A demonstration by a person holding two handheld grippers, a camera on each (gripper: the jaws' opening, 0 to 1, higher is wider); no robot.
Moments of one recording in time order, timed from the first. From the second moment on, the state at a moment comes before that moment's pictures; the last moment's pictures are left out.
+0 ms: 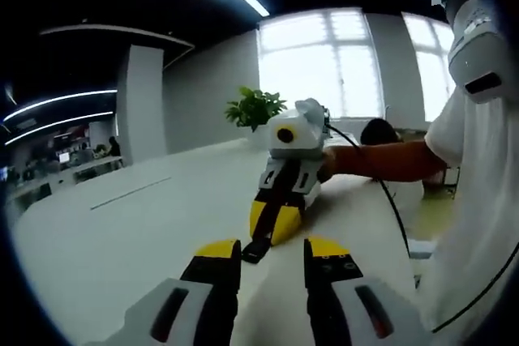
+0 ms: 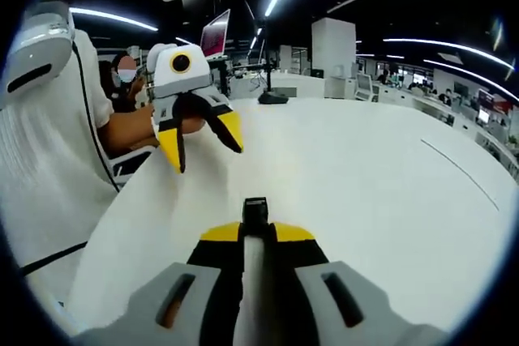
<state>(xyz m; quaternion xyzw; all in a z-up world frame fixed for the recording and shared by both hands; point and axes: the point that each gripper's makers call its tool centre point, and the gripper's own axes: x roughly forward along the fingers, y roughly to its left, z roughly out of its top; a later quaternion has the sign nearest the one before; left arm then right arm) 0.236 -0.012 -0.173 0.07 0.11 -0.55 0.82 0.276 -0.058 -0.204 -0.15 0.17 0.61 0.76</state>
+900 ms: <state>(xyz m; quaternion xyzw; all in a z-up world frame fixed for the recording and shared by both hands) 0.234 0.007 -0.159 0.04 0.12 -0.52 0.84 0.357 -0.068 -0.203 -0.18 0.18 0.61 0.75</state>
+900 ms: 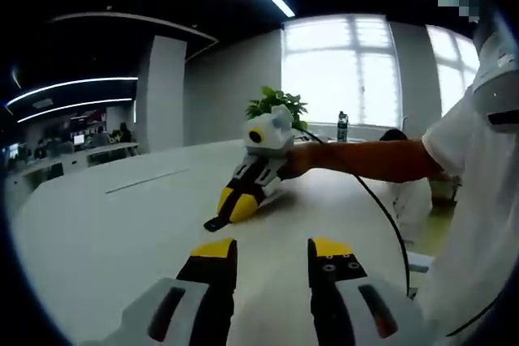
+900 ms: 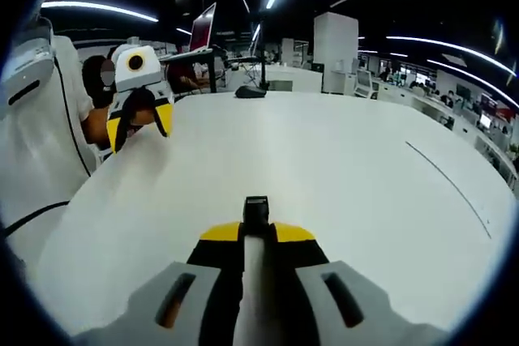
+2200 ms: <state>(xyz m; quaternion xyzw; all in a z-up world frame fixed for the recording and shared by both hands) 0.252 0.037 -0.159 0.02 0.14 -0.43 0.89 0.406 -0.078 -0.205 -0.18 0.18 0.61 0.75</state>
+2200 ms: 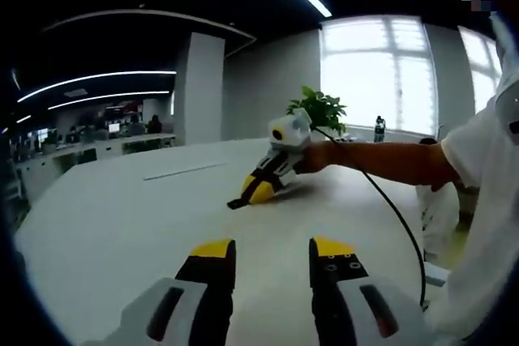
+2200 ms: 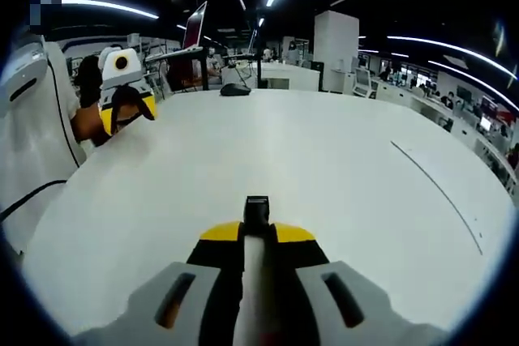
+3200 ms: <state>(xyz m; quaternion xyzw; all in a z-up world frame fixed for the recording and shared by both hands) 0.255 0.042 -0.163 0.02 0.15 -0.42 0.89 0.421 -0.080 -0.203 -0.17 0.17 0.62 0.75</state>
